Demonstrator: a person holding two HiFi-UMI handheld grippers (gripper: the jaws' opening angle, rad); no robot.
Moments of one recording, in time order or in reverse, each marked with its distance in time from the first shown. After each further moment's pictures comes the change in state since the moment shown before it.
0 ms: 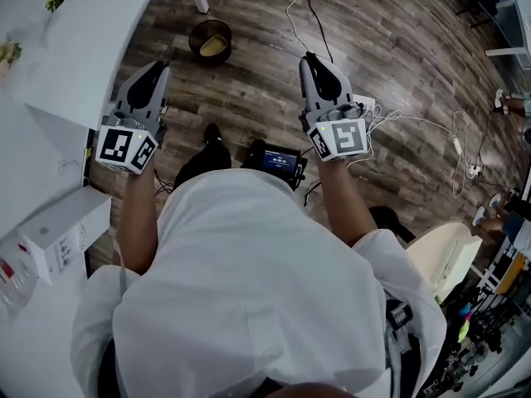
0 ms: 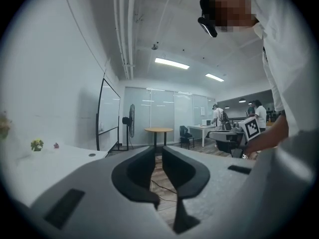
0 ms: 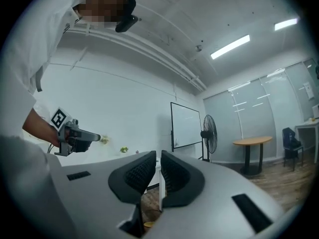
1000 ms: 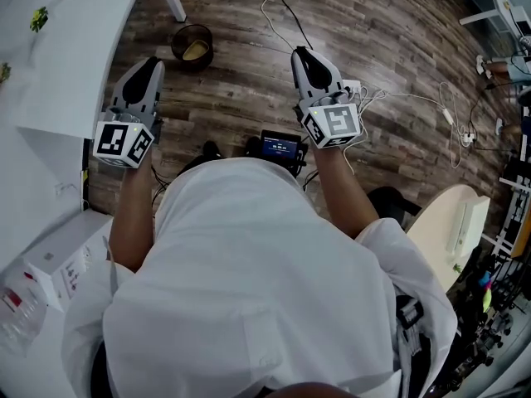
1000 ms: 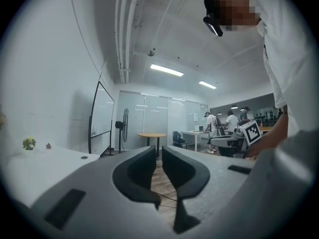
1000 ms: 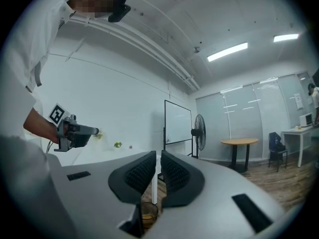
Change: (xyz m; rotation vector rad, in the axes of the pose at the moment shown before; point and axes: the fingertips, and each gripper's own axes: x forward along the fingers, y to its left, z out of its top) left arm -0.028 -0.024 0.001 -0.009 -0.072 -0.087; right arm -0.056 0.024 -0.011 -0.010 0.057 -0.104
